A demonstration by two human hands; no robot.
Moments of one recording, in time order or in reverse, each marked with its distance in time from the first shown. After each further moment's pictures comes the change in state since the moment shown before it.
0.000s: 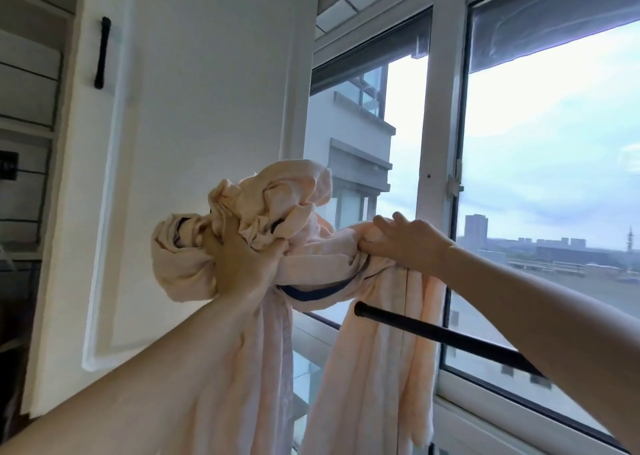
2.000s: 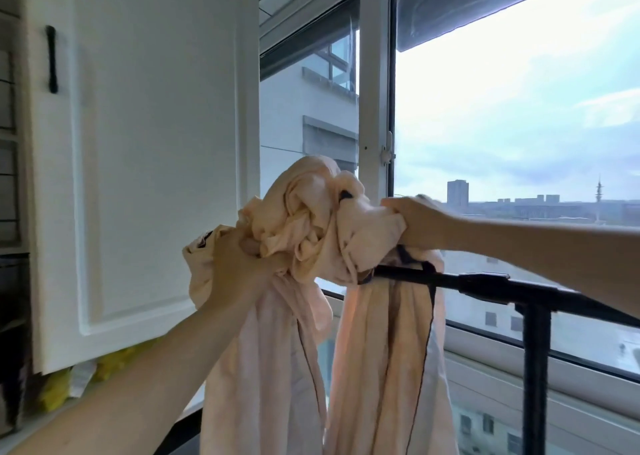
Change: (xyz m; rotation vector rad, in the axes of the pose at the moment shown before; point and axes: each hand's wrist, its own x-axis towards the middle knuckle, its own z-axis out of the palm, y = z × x) left_hand -0.144 0.075 -0.044 -0.267 -0.359 0.136; right_hand -0.156 0.011 -0.125 0.991 -0.353 0.627
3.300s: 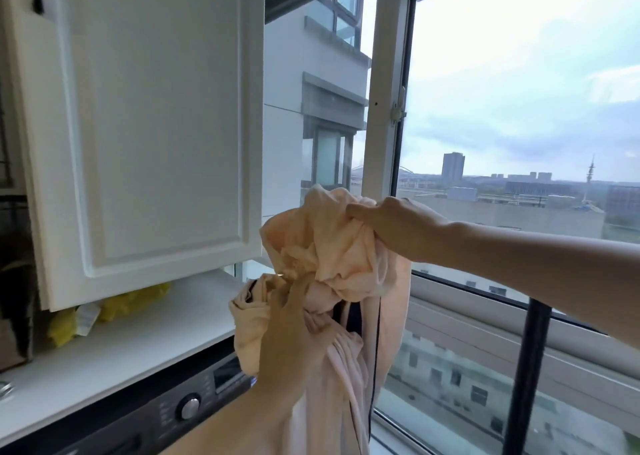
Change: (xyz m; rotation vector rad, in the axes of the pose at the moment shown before) left_hand -0.133 -0.077 0.041 0.128 -0.214 -0.031; right_hand -0.035 -0.047 0.054 -0.168 0.000 -0.225
